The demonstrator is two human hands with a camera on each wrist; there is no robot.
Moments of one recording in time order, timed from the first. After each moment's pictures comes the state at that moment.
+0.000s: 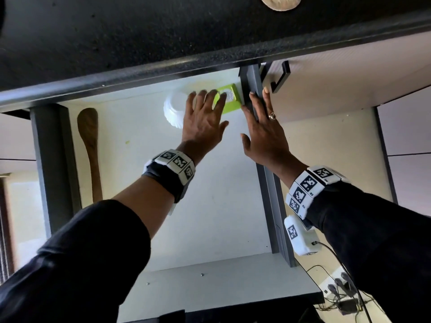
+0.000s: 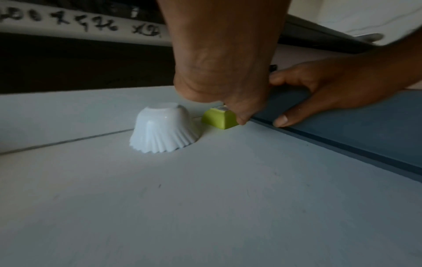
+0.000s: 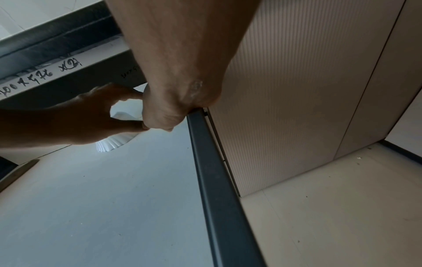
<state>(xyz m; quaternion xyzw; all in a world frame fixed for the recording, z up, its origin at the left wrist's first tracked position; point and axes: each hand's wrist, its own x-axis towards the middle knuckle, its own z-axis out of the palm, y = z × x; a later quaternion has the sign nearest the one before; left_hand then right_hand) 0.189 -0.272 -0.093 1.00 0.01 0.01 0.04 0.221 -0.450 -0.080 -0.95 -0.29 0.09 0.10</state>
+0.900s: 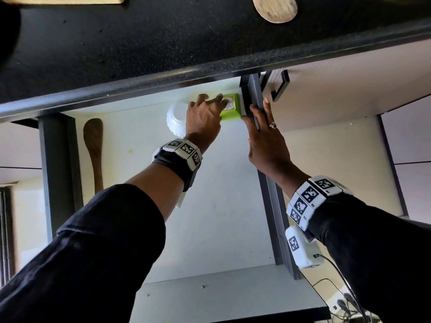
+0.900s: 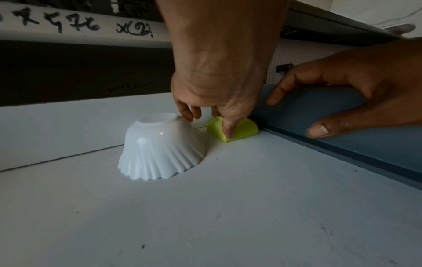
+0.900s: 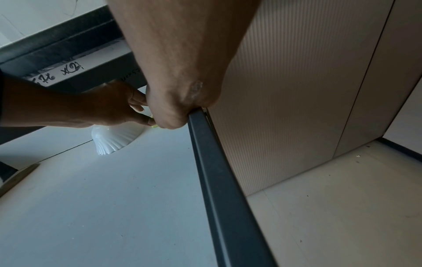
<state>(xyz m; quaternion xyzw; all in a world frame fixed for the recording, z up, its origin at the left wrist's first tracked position) 0.223 -0.264 -0.087 1.00 0.05 -0.06 0.06 0.219 -0.452 -0.089 -0.95 -0.28 0.07 0.13</state>
